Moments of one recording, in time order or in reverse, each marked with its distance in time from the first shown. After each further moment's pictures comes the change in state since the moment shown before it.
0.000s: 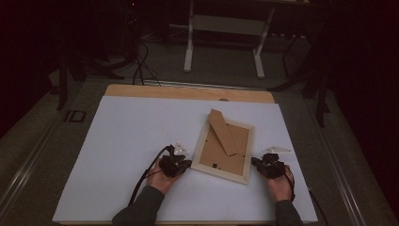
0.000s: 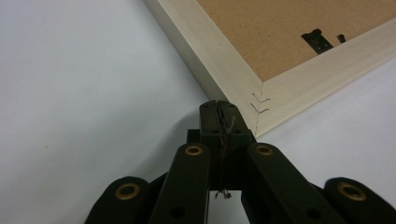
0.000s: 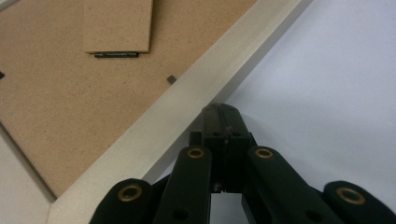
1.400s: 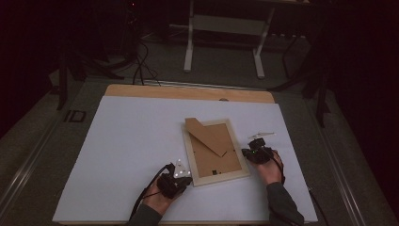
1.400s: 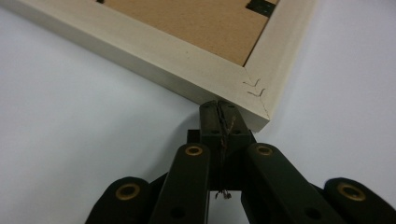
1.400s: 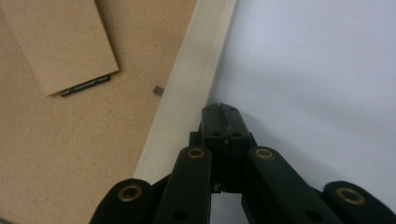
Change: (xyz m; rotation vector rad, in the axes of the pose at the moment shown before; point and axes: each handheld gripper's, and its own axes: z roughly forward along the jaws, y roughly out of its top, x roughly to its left) left arm -0.045 -0.030 -0.024 0.014 -0.015 0.081; right arm 0.013 0.048 0.033 0.122 0.020 -0.061
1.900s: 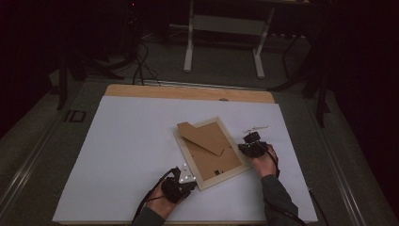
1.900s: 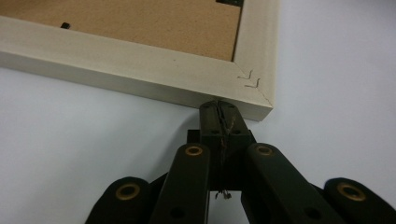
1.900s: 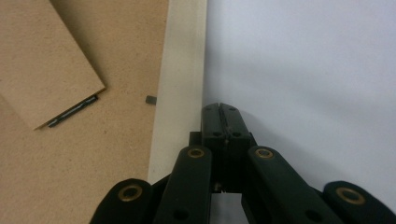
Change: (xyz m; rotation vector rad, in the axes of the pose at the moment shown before) left arm -0.016 0.002 0.003 0.007 -0.032 0.046; right arm 0.003 0.020 0.014 0.019 -0.011 0.001
